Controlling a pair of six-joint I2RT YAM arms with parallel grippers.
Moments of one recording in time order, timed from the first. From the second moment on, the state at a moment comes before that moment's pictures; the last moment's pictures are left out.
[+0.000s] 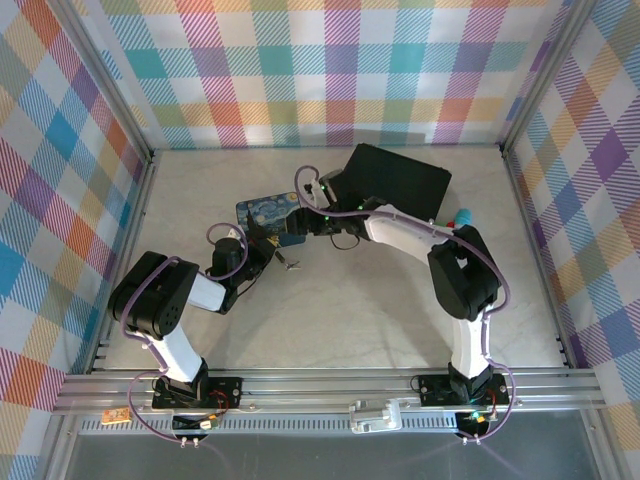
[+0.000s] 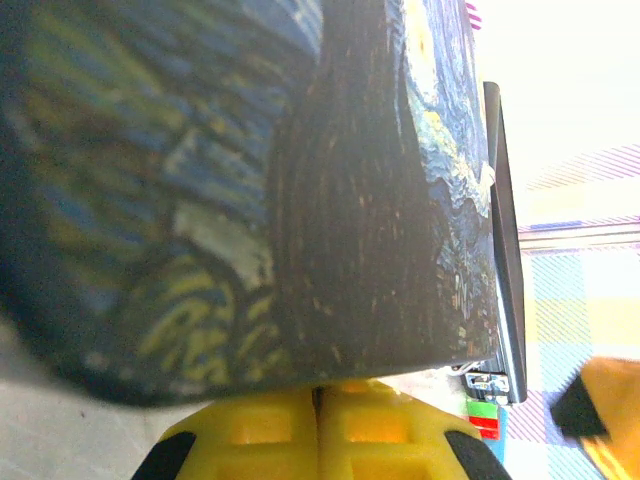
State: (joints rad) left arm -0.29 1.72 0.41 0.91 0.24 -1.14; right arm 0.68 1.97 1.50 -0.28 -0.34 0.52
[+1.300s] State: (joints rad) left arm -0.36 1.86 0.31 1.28 -0.21 -1.40; right arm 0.76 2.12 1.49 -0.05 0.05 0.93
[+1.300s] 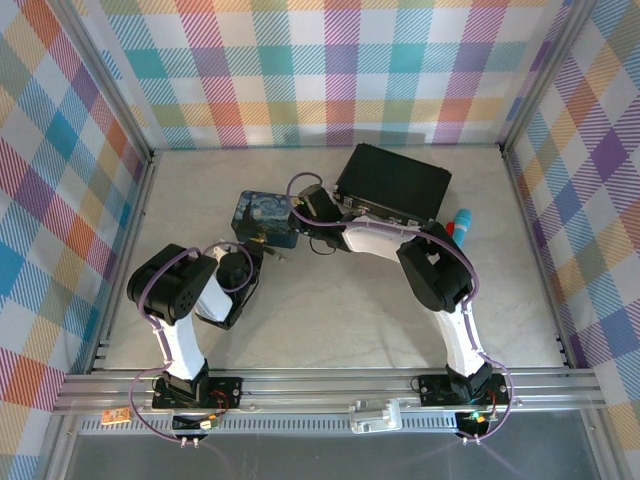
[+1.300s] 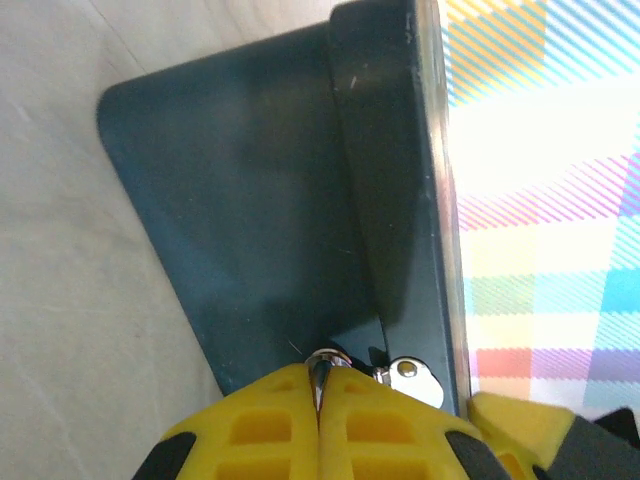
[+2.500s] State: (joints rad) left arm -0.39 0.99 0.43 0.23 -0.10 -1.07; right arm 0.61 1.81 1.35 -0.18 -0.26 0.60
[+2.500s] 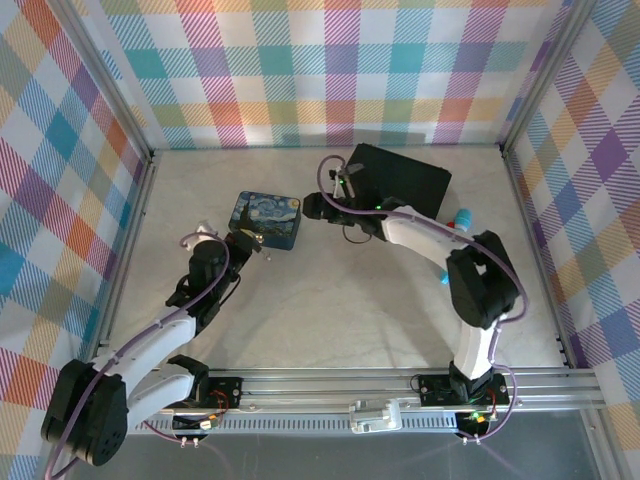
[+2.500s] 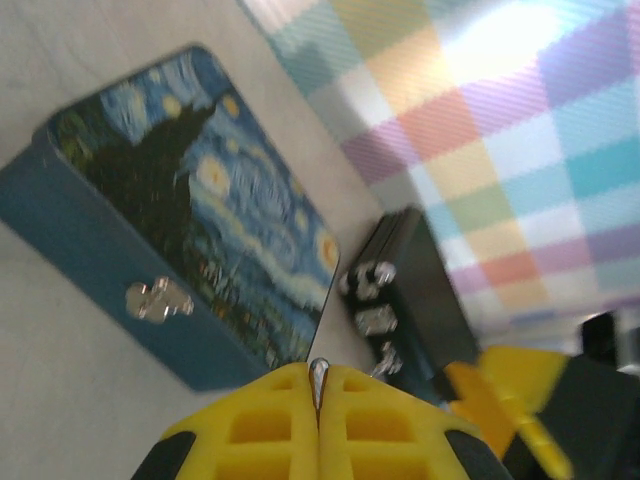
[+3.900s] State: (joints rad) left arm -0.62 1.25 0.84 -0.14 -0.18 -0.64; right arm 0.22 1.29 0.69 -0.09 -0.05 0.09
